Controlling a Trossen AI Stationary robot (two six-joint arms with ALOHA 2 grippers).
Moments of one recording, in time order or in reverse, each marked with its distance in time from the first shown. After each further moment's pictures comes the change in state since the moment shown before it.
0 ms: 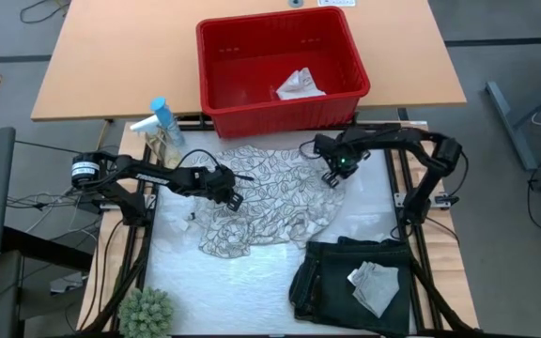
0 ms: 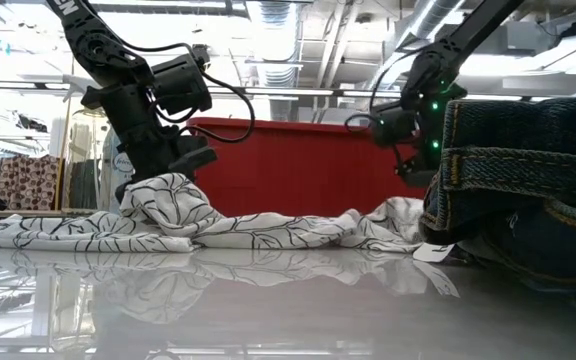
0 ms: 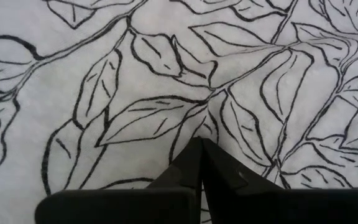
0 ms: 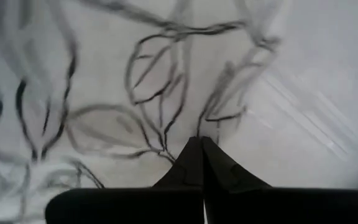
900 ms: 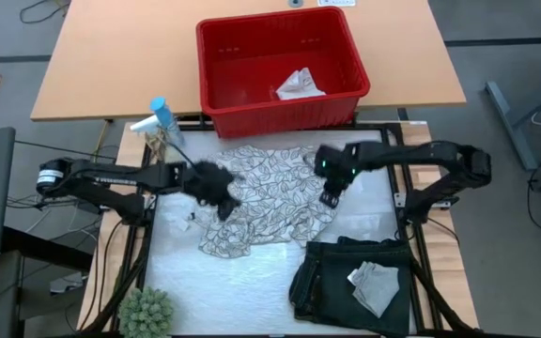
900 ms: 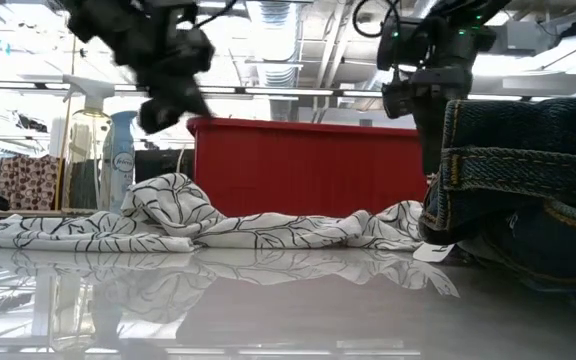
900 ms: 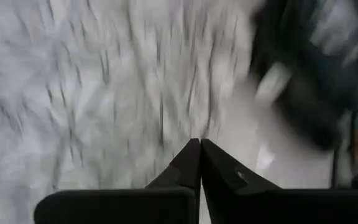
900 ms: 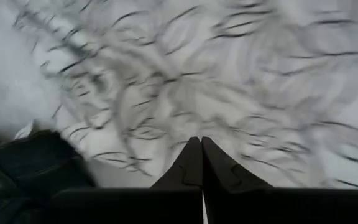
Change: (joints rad) left arm -0.165 -0.356 0.123 -0.095 0.294 0.030; right arm 0.315 -0.280 -0.040 0.182 -0.352 -0.095
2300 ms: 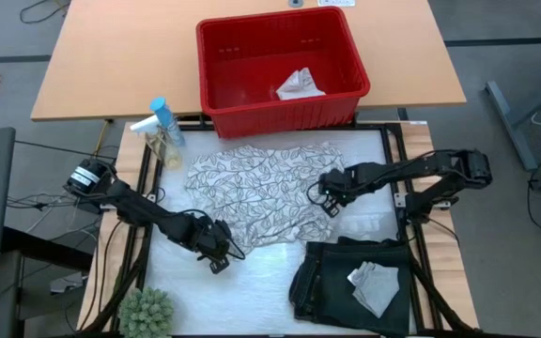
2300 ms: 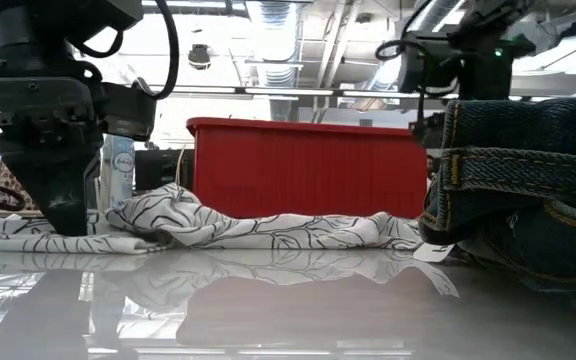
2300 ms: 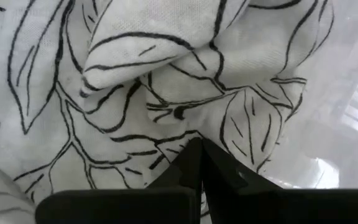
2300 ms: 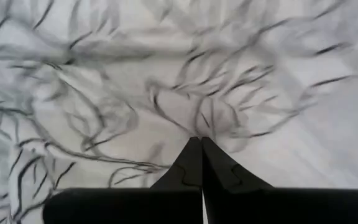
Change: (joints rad) left arm -0.482 0.373 0.004 -0.204 -0.262 -0.338; right arm 0.122 0.016 -0.133 -0.052 0.370 0.444
